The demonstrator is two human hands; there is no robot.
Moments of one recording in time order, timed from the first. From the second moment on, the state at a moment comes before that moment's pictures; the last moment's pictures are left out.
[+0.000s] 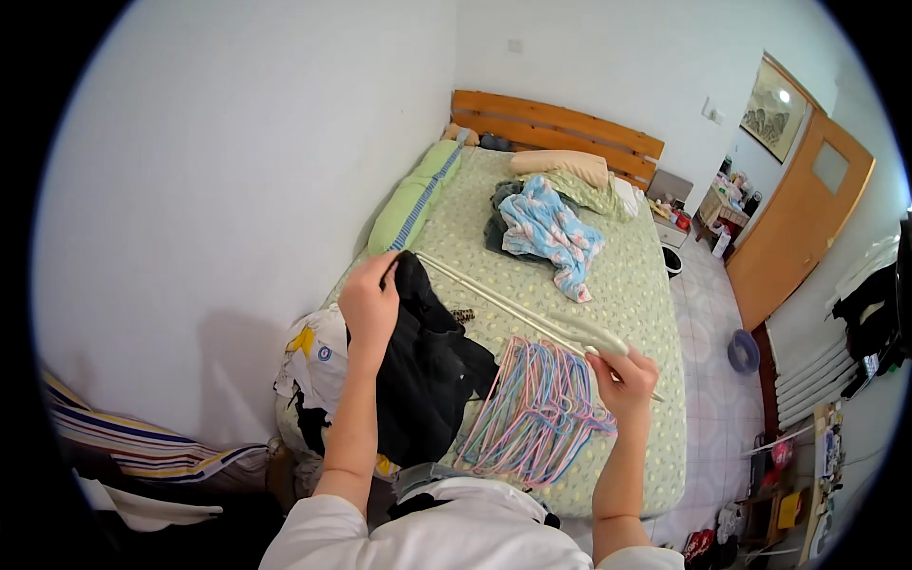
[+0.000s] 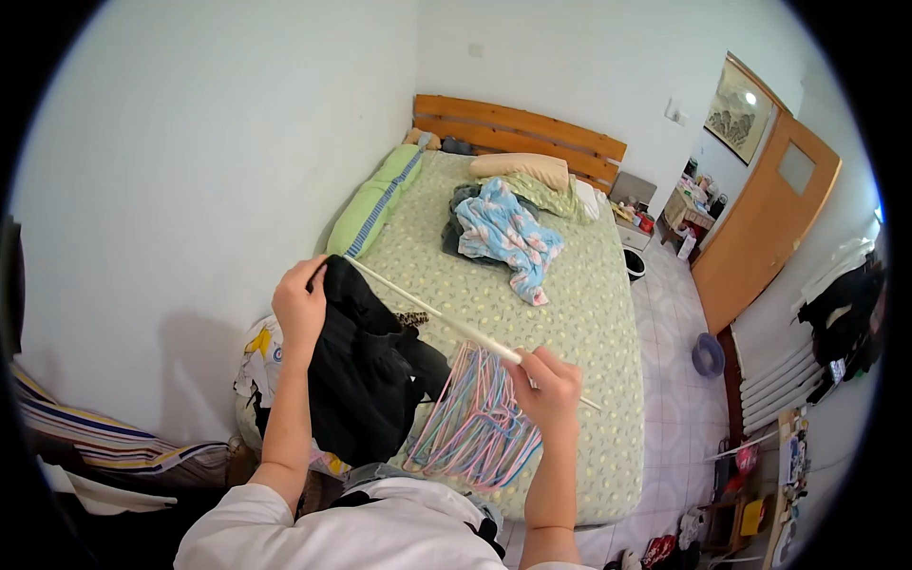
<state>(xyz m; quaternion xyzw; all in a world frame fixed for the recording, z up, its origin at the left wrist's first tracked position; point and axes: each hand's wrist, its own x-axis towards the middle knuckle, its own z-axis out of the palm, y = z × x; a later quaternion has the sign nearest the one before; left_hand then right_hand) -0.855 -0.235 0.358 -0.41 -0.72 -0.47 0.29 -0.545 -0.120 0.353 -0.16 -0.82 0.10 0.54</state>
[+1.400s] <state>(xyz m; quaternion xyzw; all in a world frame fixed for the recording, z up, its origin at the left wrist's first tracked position) -0.812 -0.225 0.367 -0.50 -0.71 -0.42 0.24 -0.522 -0.082 0.366 -0.19 -0.80 -0.03 0.57</state>
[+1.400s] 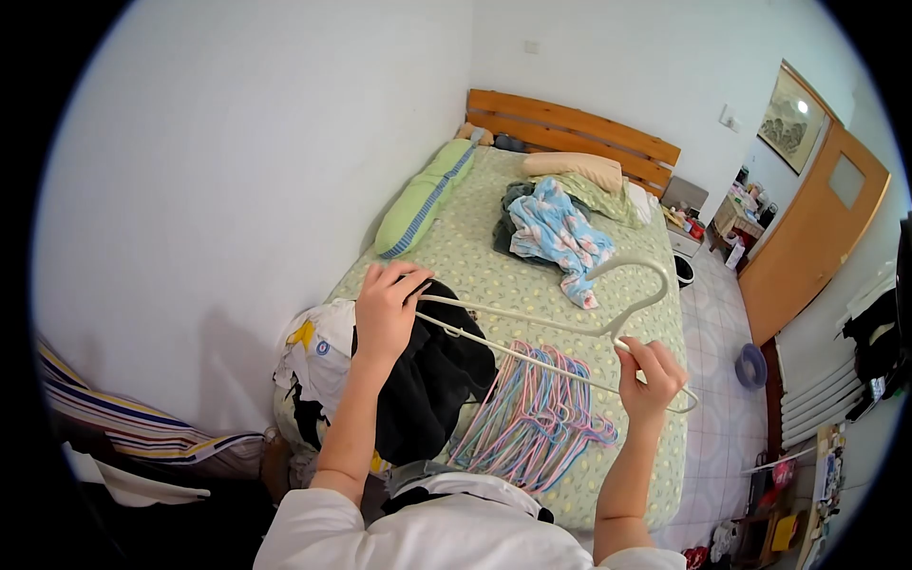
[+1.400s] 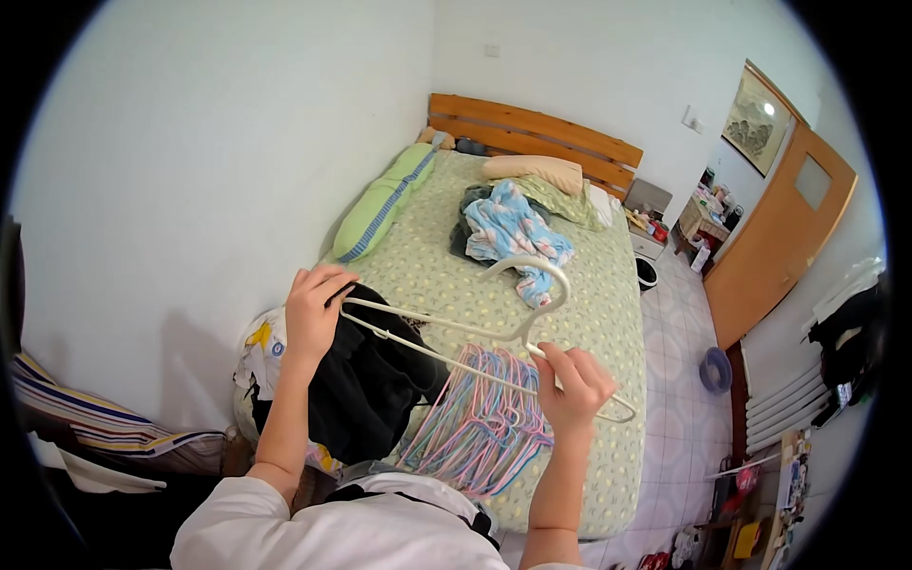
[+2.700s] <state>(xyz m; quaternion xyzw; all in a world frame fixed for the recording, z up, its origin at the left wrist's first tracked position) -0.787 -0.186 0.363 -0.55 -0.74 -0.33 0.18 -0.624 -0.127 0.293 -0.01 -0.80 0.12 0.59</state>
